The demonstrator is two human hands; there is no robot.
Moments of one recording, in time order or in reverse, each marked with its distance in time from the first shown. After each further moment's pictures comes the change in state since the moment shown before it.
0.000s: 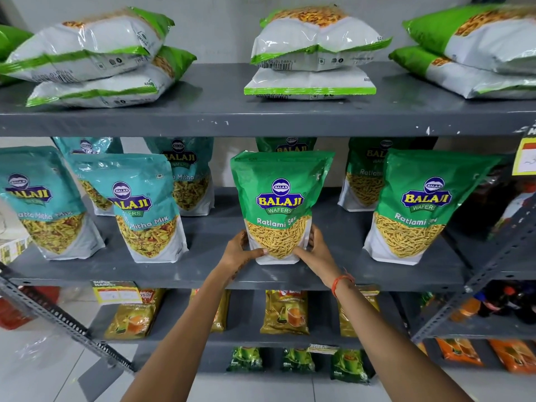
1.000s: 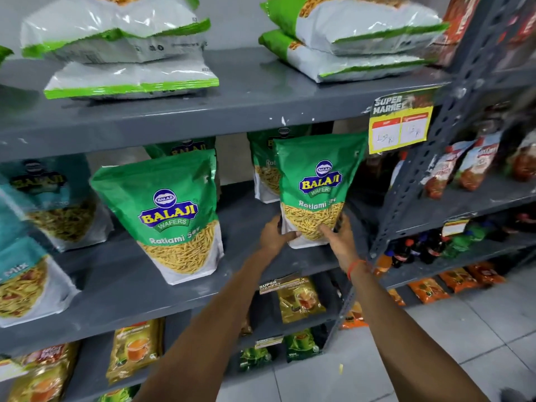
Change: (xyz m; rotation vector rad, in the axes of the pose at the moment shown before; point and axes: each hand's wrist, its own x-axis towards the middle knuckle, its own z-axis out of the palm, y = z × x) left_hand 0.041 0.067 0.251 0.220 -0.264 0.208; right_hand -0.034 0.036 -0.209 0.100 0.602 0.023
